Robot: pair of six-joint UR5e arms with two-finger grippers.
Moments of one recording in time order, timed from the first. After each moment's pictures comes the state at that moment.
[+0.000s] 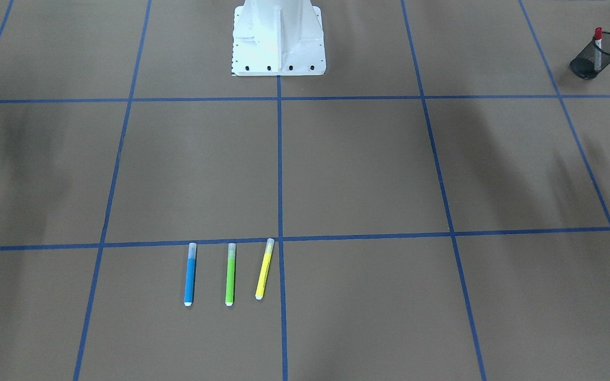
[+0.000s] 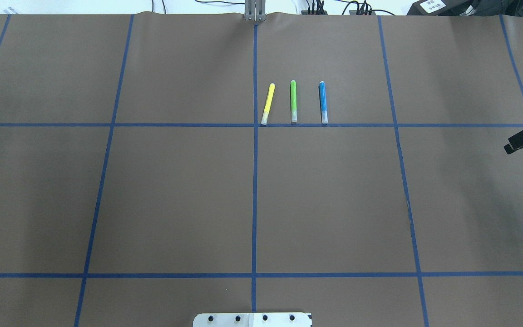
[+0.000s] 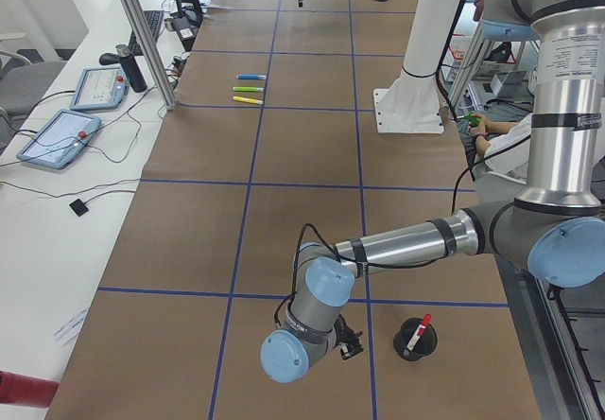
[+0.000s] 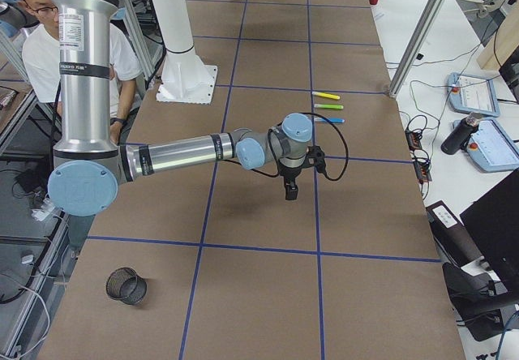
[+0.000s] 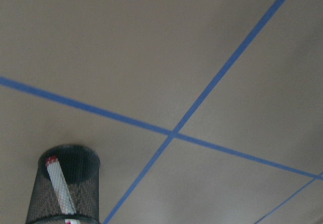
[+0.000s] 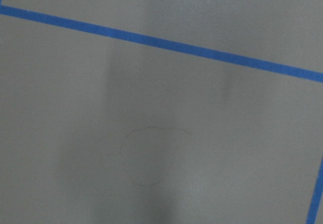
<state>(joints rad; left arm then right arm) -1.70 -1.56 -1.36 -0.89 -2.56 0.48 1.19 -1.60 1.77 -1.40 2.29 0.29</state>
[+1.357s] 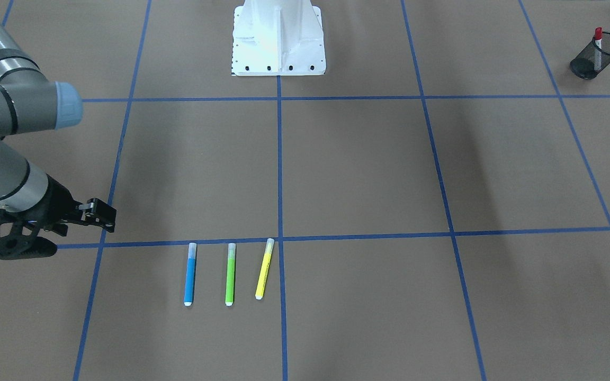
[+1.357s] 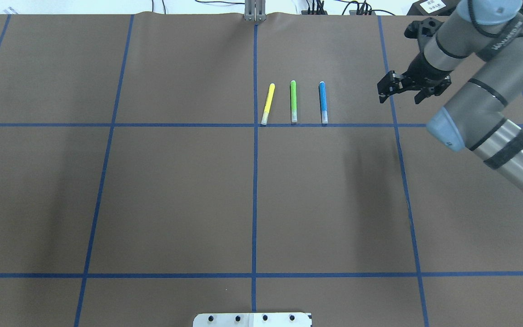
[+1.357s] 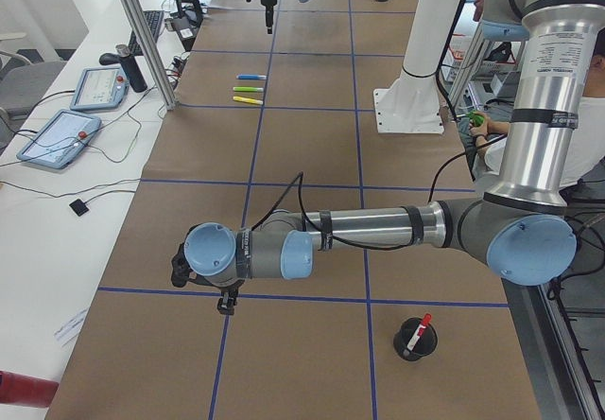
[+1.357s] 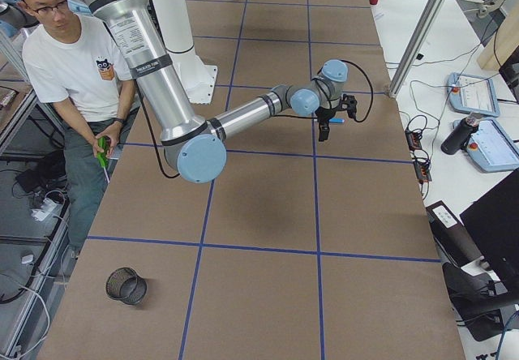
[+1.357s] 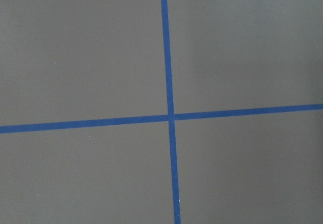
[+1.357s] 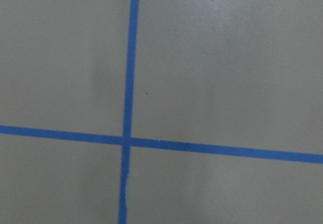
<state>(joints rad) -1.65 -1.70 -1.41 -1.65 -2.56 0.09 0.97 -1.07 1.49 -1.39 2.20 0.82</state>
